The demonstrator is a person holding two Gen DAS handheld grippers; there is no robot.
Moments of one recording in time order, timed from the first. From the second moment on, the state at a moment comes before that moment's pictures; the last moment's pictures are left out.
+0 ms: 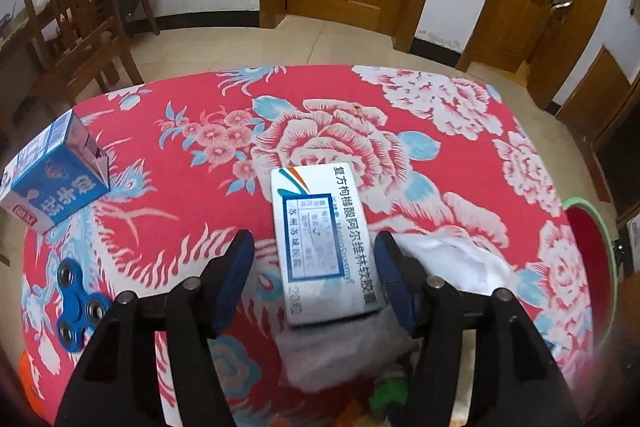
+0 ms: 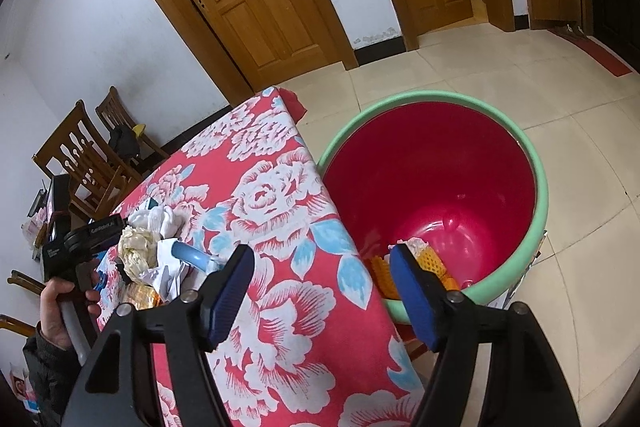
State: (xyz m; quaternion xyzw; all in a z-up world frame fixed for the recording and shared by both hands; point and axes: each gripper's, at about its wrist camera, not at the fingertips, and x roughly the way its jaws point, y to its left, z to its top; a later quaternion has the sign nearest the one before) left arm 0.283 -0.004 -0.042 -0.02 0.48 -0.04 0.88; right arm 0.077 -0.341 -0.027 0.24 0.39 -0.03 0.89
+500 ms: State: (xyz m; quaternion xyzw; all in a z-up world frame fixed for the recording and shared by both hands) left arm 0.300 -0.001 -0.054 -0.04 0.47 -0.02 0.88; right arm 0.082 -0.334 -0.034 0.23 0.41 -0.02 0.88
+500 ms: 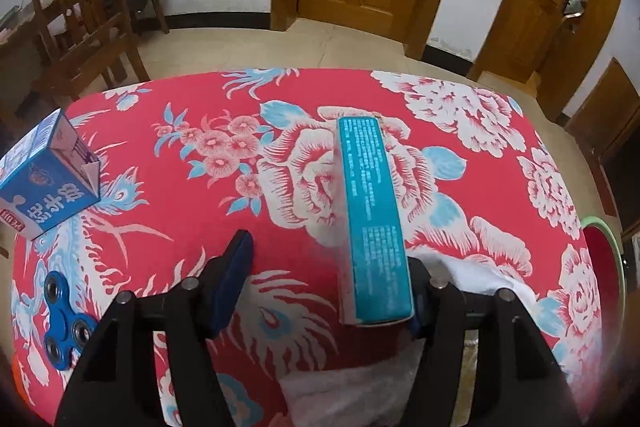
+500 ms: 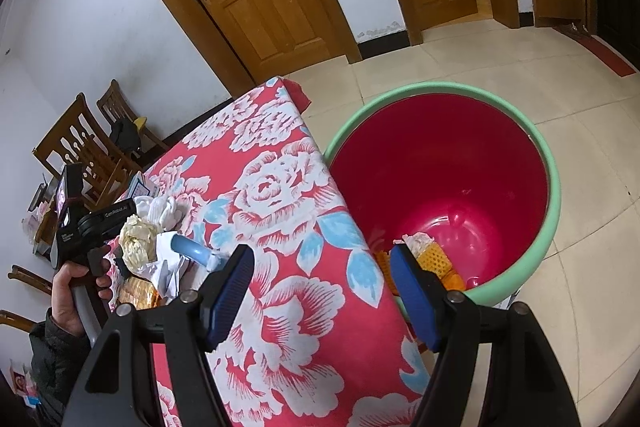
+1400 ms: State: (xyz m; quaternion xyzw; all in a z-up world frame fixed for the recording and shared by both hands) left arm 0.194 0.019 -0.007 -0.09 0.41 -0.06 0.91; right arm 0.108 -0.267 -0.039 0.15 0.43 0.06 0.89
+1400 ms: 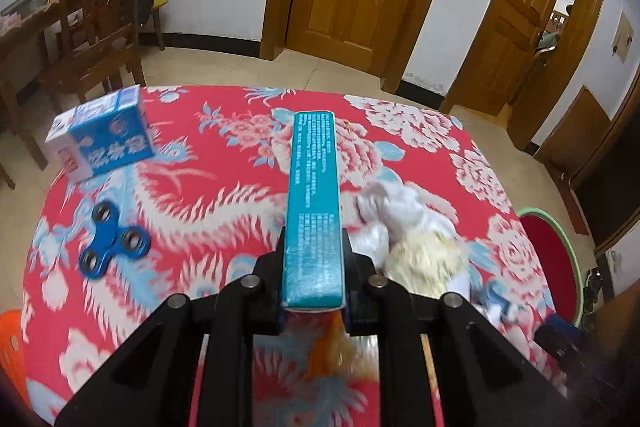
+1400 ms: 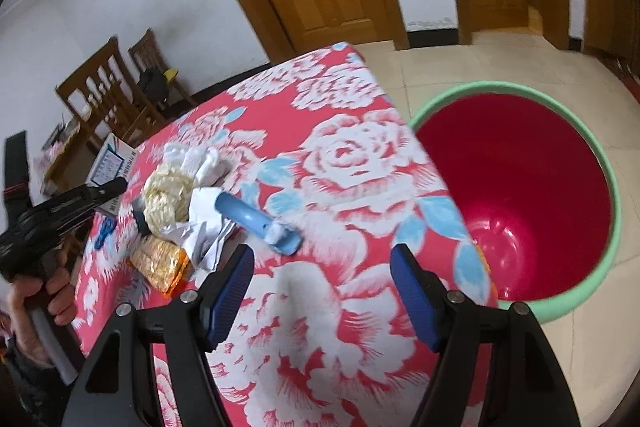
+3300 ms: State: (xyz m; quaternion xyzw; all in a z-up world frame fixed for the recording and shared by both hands) left arm 0.094 -0.036 -0.004 -0.06 0.40 -0.15 0.90; right arm 0.055 -0.263 -0.014 0.16 0.37 0.04 0.91
